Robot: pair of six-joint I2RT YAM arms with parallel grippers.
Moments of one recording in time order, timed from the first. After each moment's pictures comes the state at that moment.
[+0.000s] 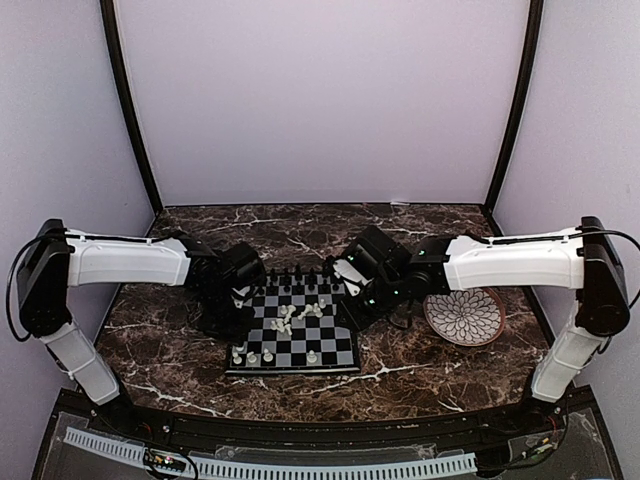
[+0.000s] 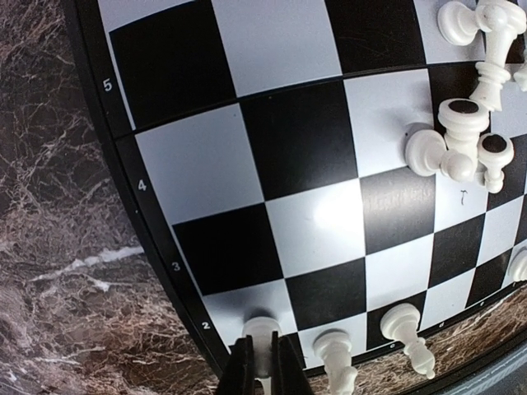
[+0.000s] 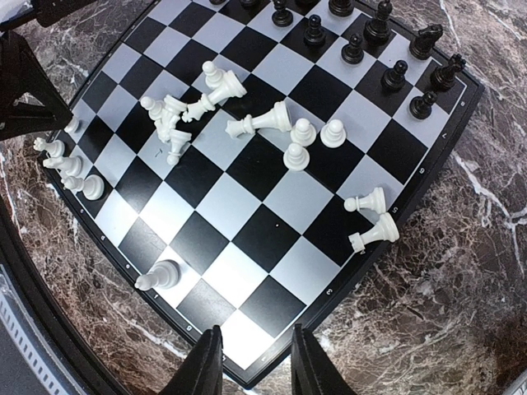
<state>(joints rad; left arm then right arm) -0.80 1.64 1.06 -0.91 0.03 -0.65 1.03 1.68 1.21 -0.55 -0.01 0.31</state>
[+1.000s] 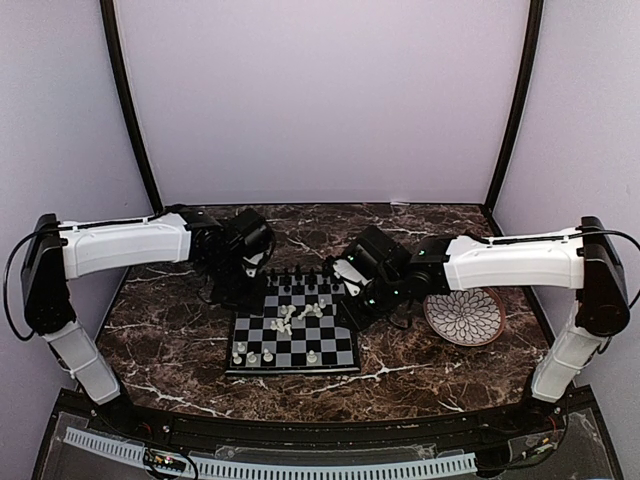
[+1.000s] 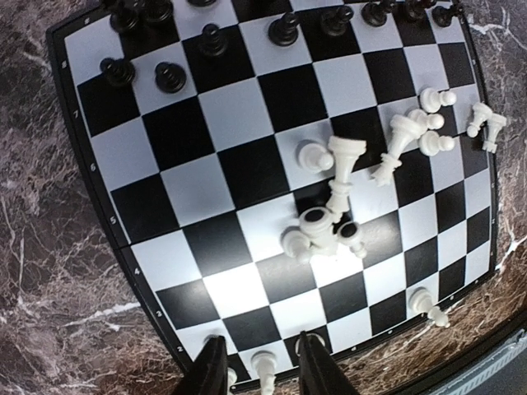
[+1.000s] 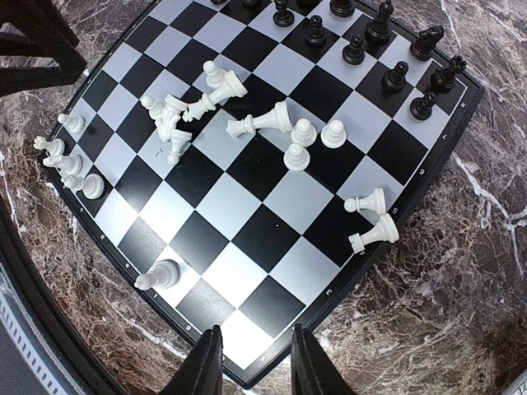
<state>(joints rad) -0.79 1.66 1.28 -0.94 -0.02 -0.60 1.03 1.68 1.21 -0.55 -0.01 0.30</state>
